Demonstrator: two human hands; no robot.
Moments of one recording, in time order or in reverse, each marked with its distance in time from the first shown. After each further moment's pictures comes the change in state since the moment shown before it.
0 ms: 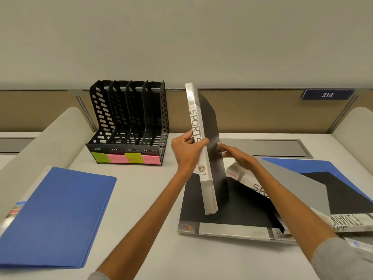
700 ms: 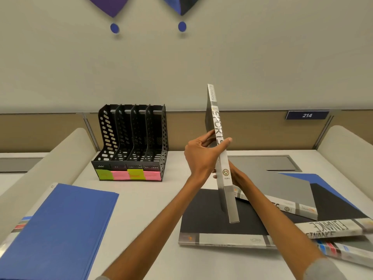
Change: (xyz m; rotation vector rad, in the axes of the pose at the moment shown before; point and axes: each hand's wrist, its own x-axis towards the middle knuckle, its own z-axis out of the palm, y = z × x) left_hand -0.034 0.066 0.019 -0.051 -0.103 0.181; right_hand -0.078 -0.039 0.033 0.462 0.036 -0.188
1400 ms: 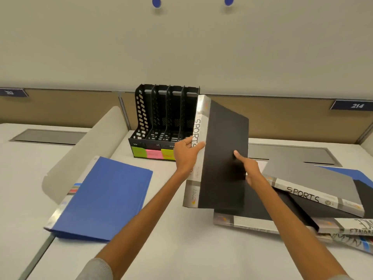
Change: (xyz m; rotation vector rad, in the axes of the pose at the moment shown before) left_hand 0.013 -0.059 -0.171 0.185 0.041 -0.256; right_hand 0.040 0.059 0.071 0.138 0.426 0.187
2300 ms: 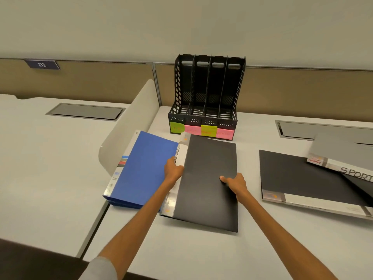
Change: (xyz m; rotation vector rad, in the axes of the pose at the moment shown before) left_hand -0.016 -0.158 -0.215 0.407 -0.018 -0.454; right_hand -0.090 0.157 0.174 -0.428 -0.037 0.132
